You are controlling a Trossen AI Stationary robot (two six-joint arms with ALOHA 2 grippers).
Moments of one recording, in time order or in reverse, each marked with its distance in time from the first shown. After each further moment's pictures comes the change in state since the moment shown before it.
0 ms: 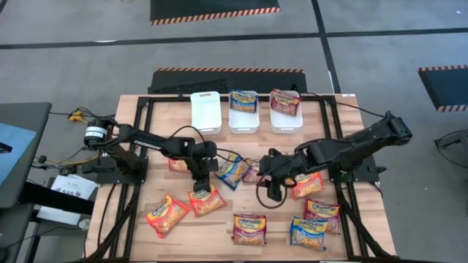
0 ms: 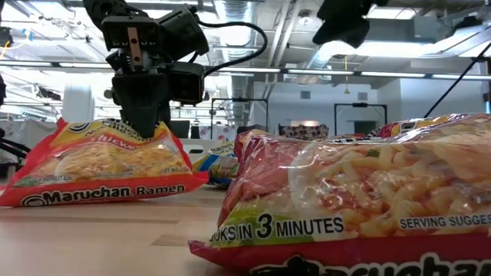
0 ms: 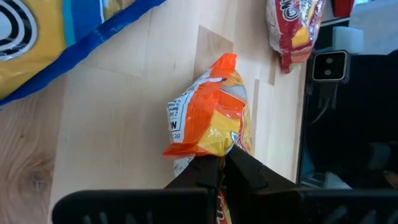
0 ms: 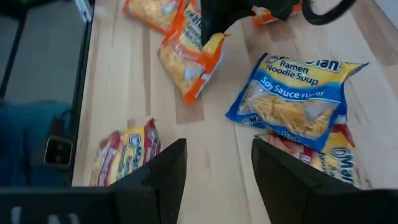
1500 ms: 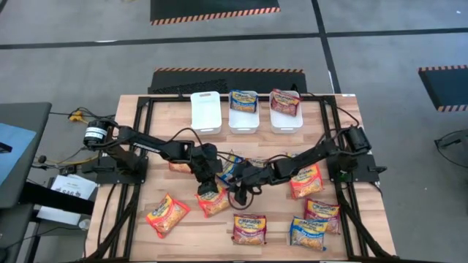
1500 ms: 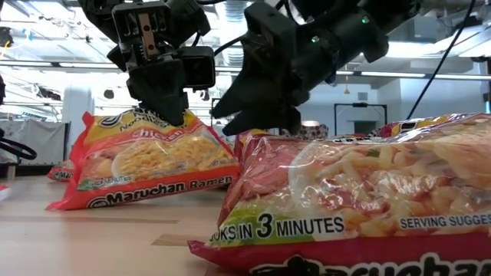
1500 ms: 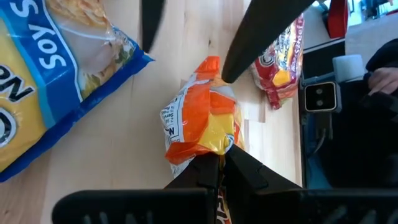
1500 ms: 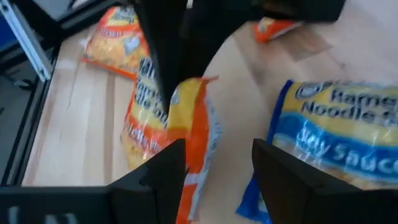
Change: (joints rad) left arm -0.050 0.000 0.001 0.177 -0.095 -0.038; right arm -0.069 0.476 -0.072 0.722 -0.002 0.096
